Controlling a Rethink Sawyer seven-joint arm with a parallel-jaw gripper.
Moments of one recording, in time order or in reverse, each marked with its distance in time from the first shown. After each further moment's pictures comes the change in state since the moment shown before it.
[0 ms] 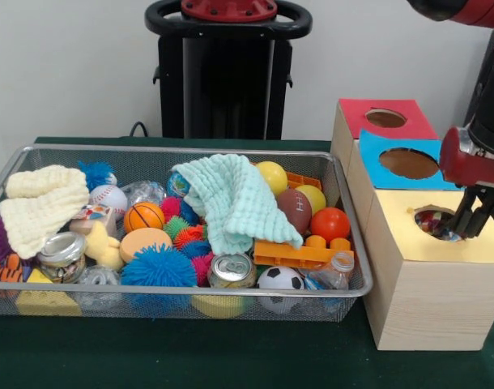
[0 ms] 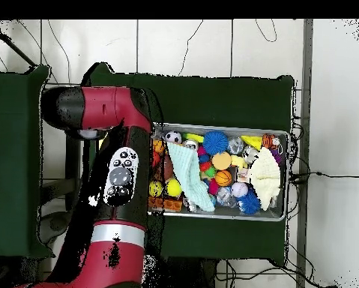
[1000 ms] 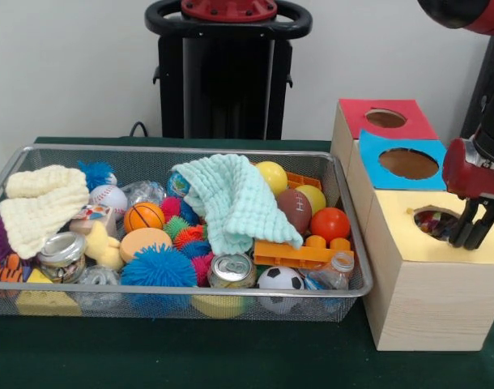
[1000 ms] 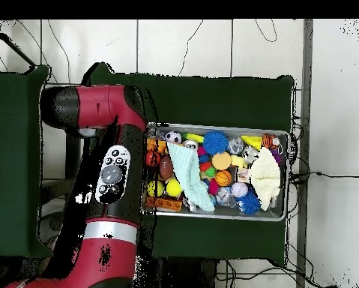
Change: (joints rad) arm 0.023 0.048 -0.050 -0.059 -0.001 -0.004 0.000
